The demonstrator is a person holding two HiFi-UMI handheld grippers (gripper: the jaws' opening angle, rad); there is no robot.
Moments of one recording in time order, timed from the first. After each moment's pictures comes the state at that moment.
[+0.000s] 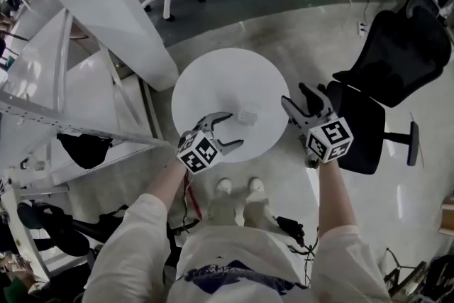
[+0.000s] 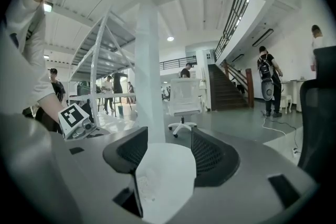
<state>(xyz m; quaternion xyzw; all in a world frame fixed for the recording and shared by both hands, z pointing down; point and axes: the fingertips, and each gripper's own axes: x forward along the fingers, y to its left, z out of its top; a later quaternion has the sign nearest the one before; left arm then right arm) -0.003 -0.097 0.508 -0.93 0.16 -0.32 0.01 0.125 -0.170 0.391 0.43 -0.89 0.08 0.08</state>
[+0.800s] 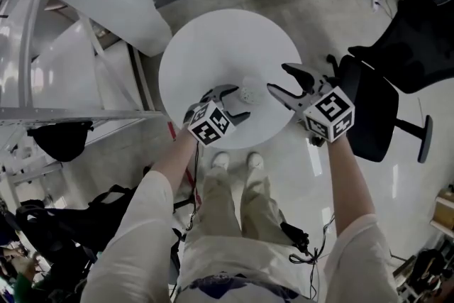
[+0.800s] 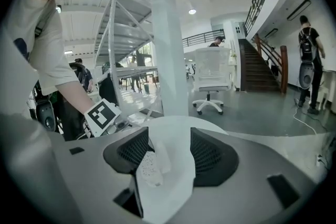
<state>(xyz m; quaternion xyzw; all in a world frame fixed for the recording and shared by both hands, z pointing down) 0.020 -0.146 0.639 -0.92 0.17 -0.36 -0.05 0.072 -0.193 0.505 0.27 -0.94 0.11 0.19</state>
